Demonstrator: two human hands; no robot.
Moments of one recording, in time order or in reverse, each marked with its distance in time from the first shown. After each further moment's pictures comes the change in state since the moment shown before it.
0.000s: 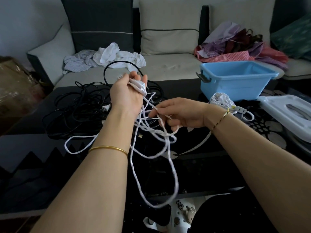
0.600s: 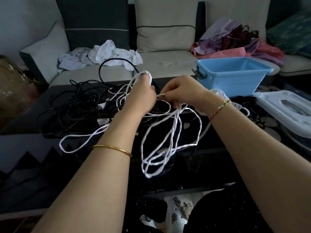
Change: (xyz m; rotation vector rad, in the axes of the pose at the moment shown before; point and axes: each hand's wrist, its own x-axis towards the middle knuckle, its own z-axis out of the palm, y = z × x) left_hand -0.004 -0.023 -0.001 1.823 -0.216 0.321; right_hand -0.009 -0.018 -0.011 -0.417 0.577 -0.189
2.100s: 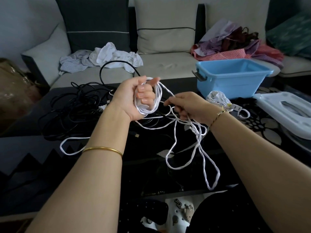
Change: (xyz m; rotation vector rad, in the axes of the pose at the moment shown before) left_hand -0.006 -0.001 -0.028 -1.590 -0.548 -0.524; right_hand 0.003 0.041 0.007 0.351 -0.095 0.261
